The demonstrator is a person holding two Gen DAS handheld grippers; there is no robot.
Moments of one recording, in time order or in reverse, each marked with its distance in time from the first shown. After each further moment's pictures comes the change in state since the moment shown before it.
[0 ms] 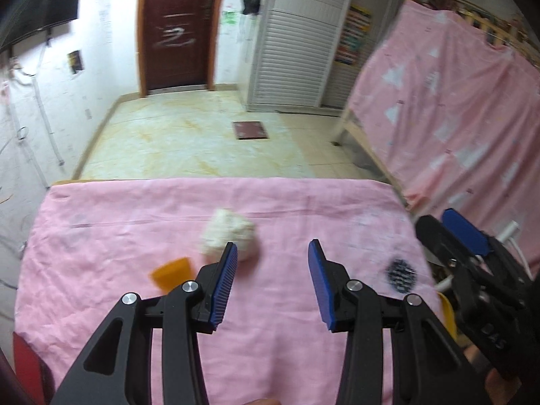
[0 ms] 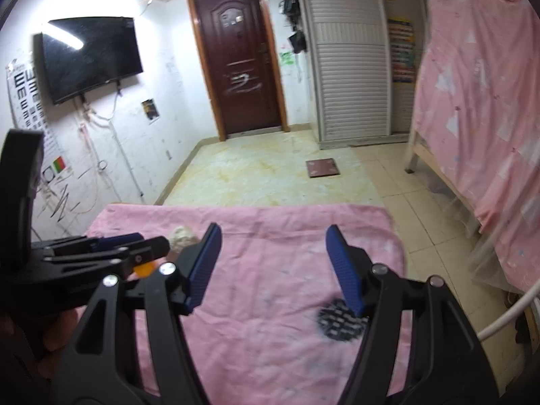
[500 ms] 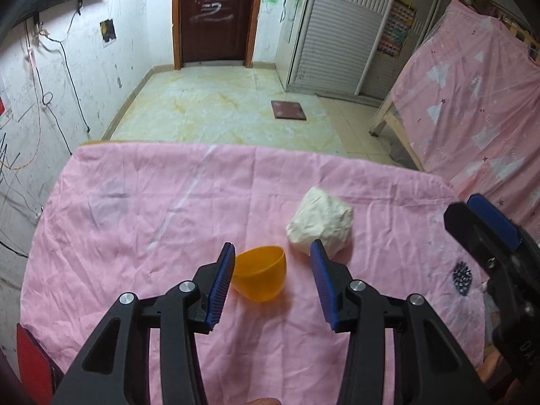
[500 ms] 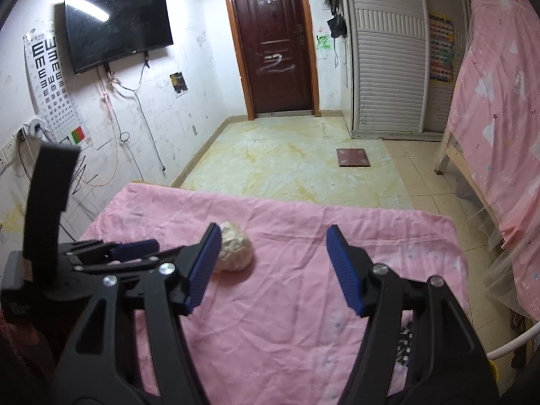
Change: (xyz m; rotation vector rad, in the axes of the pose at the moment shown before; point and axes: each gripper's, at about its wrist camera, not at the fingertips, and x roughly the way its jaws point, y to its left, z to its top) left arm 0.037 0.064 -0.008 -0.092 0.096 0.090; right arm 0.050 0.055 0.008 -0.081 0.089 0.088
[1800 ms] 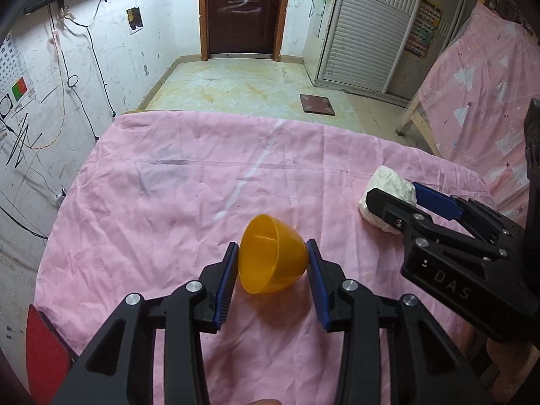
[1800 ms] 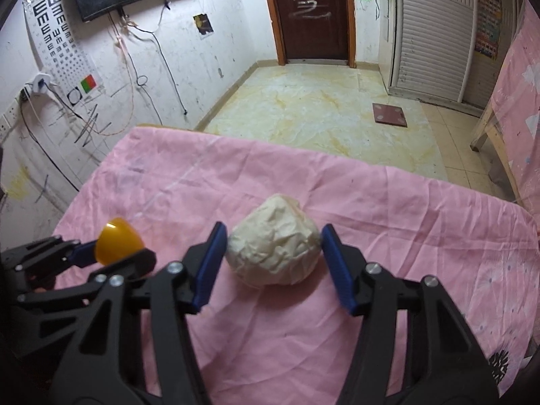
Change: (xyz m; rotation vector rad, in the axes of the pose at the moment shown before) left arm -0.007 0.054 -0.021 -0.056 0.014 0.092; right arm 0.101 0.043 -0.009 -0.073 0.235 0.090
